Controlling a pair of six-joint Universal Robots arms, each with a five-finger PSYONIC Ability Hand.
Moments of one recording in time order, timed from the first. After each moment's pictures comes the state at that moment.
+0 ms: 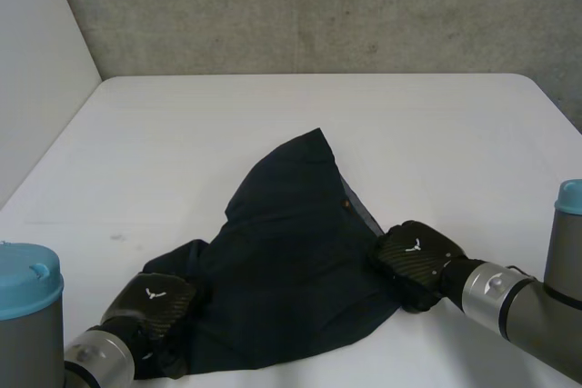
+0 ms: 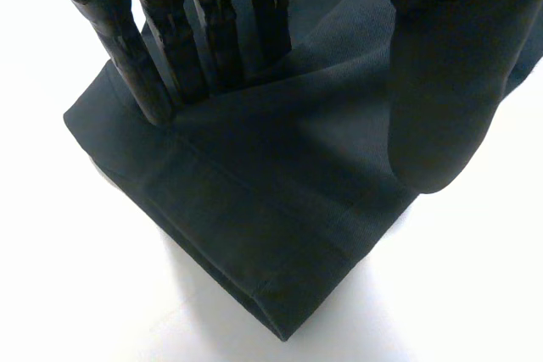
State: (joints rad) left arm 4.24 -1.67 -2.10 3.12 -1.59 3.36; right arm 1.81 -1.19 1.87 -0.03 1.01 2.40; left_hand 0.46 0.47 0.47 0.47 0.30; right_hand 0.65 0.79 0.77 0.77 0.56
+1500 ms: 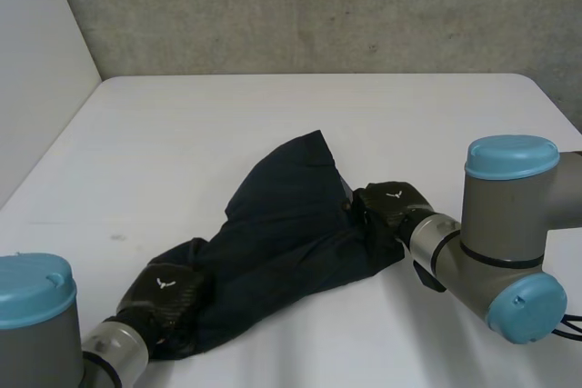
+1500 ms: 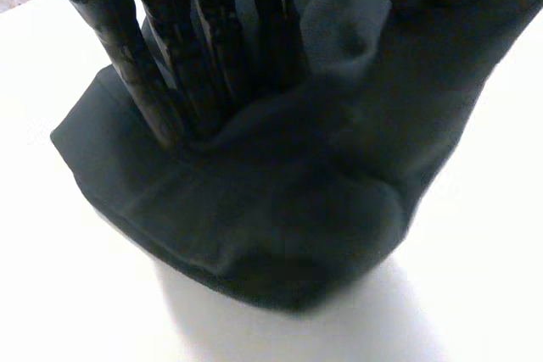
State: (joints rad) left arm 4.27 -1.77 -2.14 3.34 -1.53 3.37; right arm 2.04 -1.01 1.49 0.00 1.40 3.03; left_hand 0.83 0.85 0.85 0.85 0.66; right_hand 0.98 1.17 1.18 1.19 0.97
